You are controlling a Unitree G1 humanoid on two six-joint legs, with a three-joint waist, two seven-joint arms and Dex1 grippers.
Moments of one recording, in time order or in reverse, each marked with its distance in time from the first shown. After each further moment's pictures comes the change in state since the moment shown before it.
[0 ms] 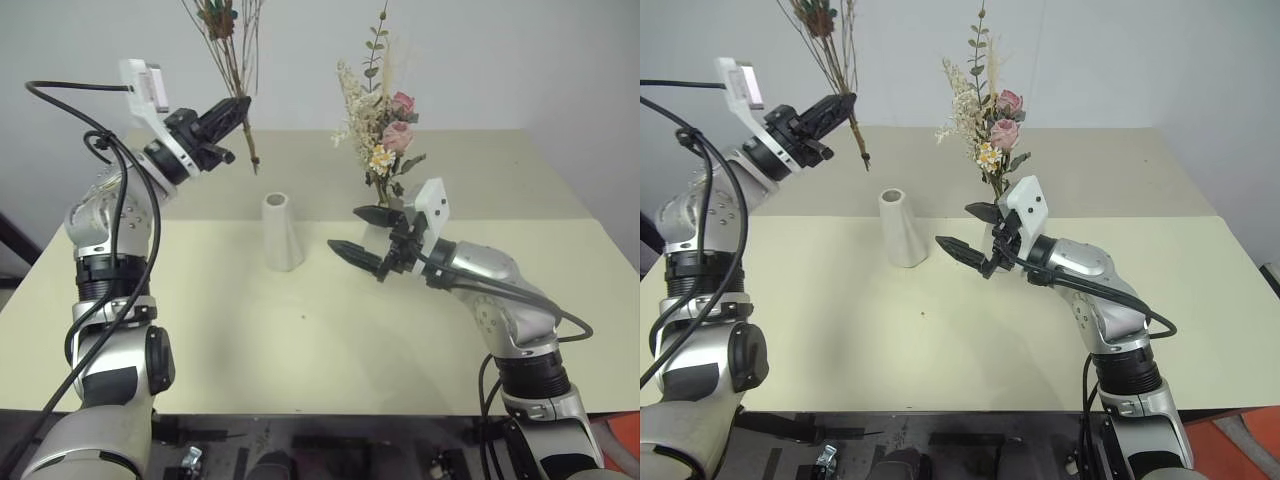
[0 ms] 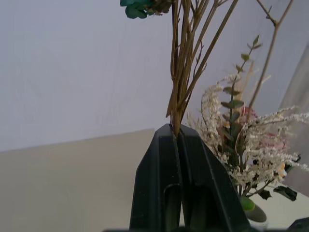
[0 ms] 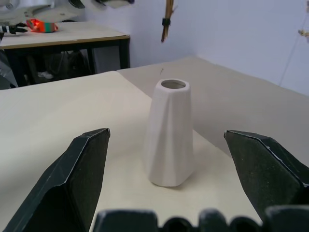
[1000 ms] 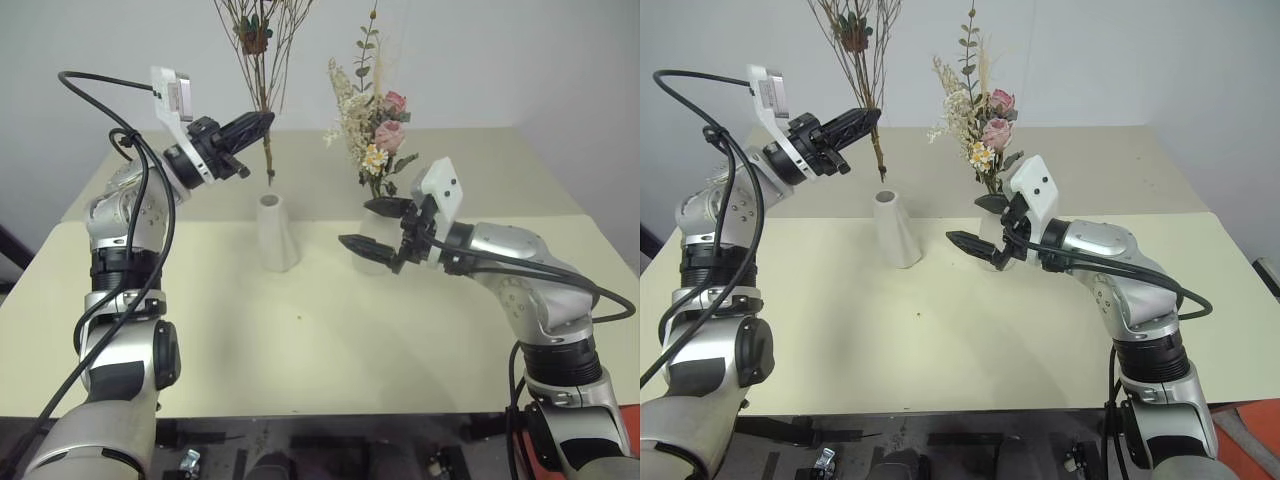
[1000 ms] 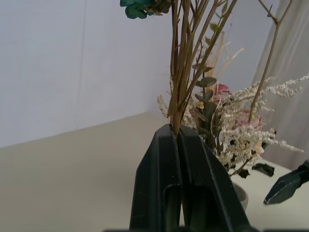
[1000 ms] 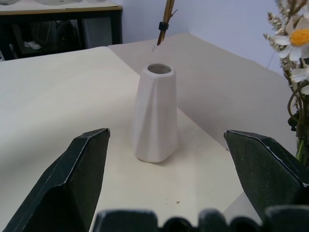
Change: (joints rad) left arm -0.008 -0.008 -0.033 0.022 0.076 -0.020 -0.132; right arm -0.083 -0.122 -0.012 -0.055 0.037 0.178 0.028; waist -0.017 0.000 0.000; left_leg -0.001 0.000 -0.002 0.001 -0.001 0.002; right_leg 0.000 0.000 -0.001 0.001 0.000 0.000
